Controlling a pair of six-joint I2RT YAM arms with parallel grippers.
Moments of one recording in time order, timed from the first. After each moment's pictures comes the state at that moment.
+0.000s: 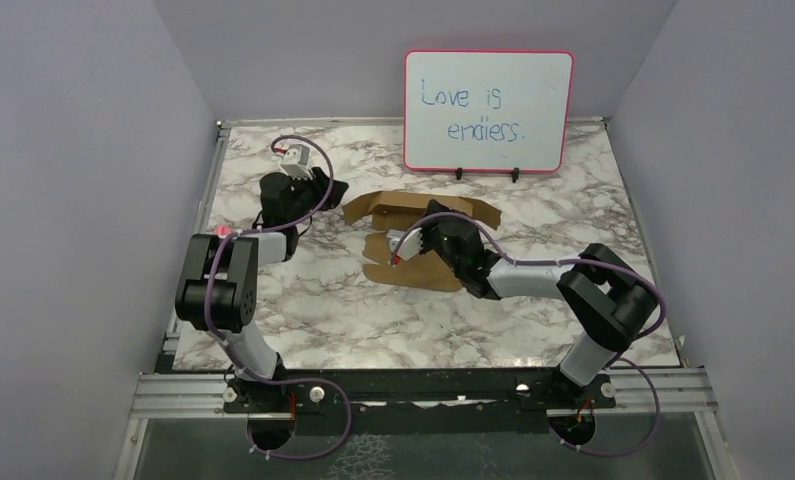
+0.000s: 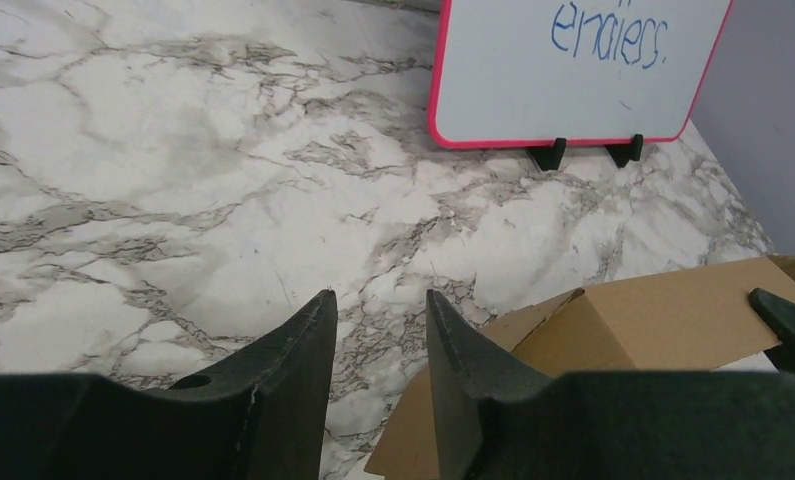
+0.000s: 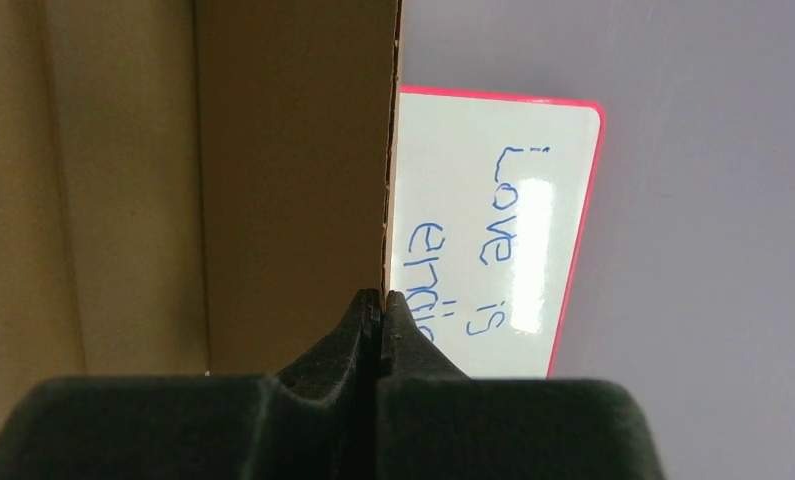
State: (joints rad) left arm -0.08 1.69 0.75 0.79 0.43 -0.41; right arm 0.80 1.67 0.77 0.63 0.29 -1.44
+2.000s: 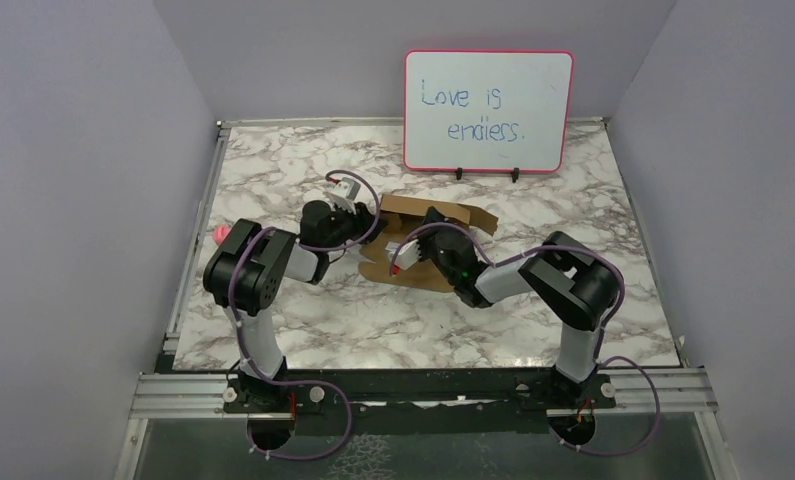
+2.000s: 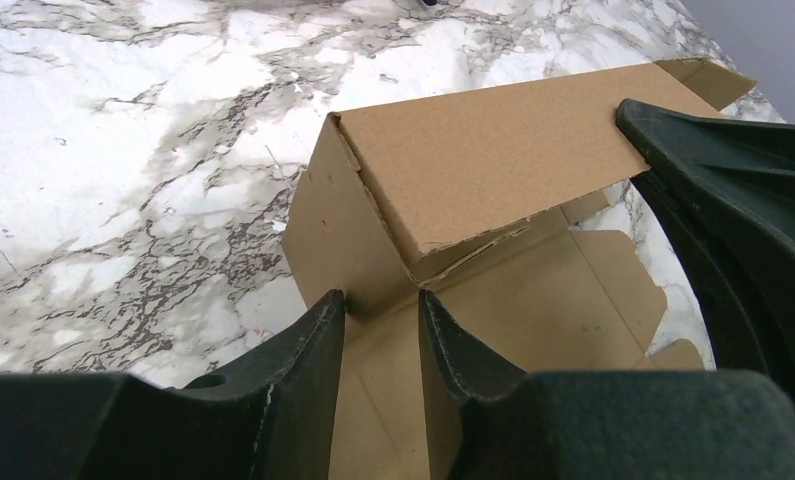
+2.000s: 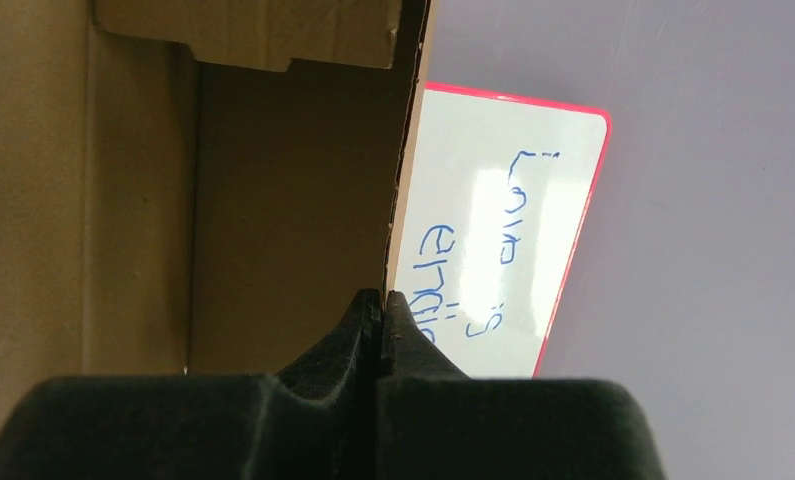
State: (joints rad) left arm -0.31 1.86 0.64 1.01 0.49 -0.32; right arm 0.81 1.86 0.72 0.92 0.32 -1.57
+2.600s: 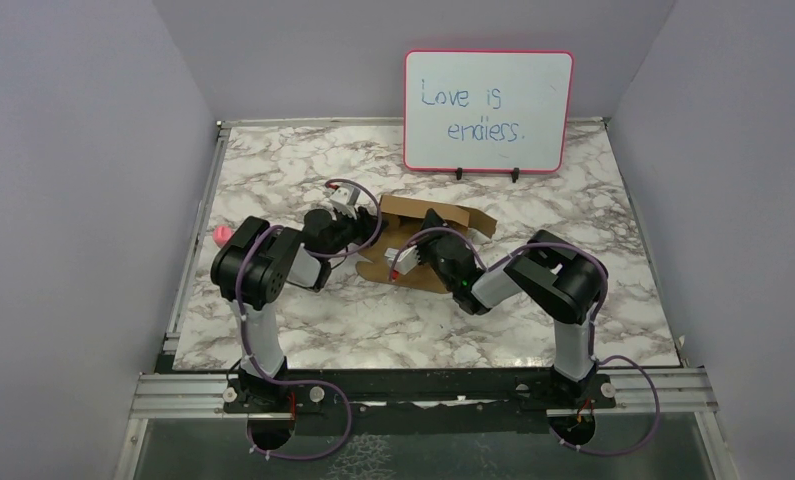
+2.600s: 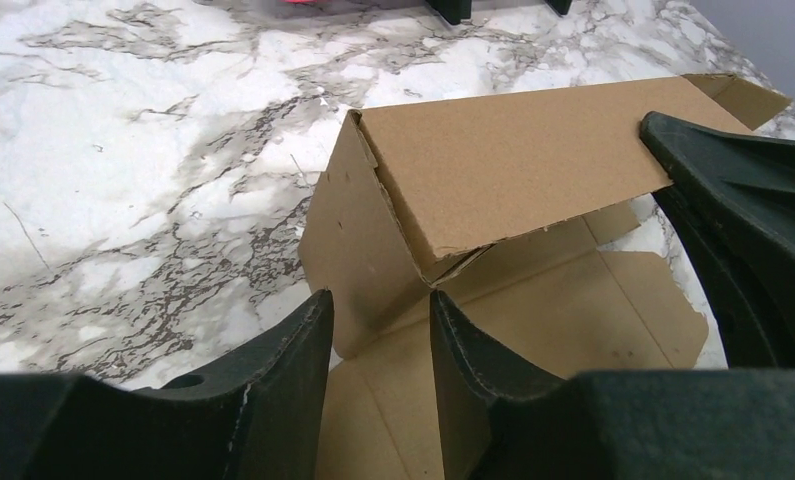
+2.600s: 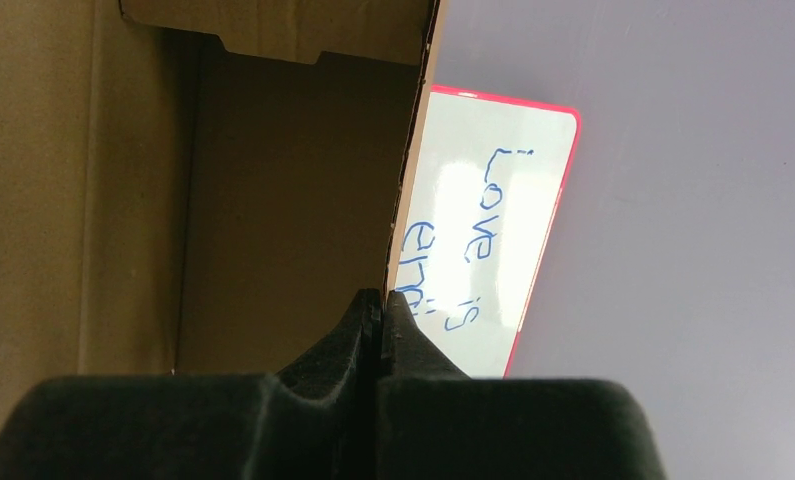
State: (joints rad) left arm -0.33 1.93 0.60 1.18 0.41 -0.30; right arm 0.83 1.95 0.68 1.12 0.35 -1.64
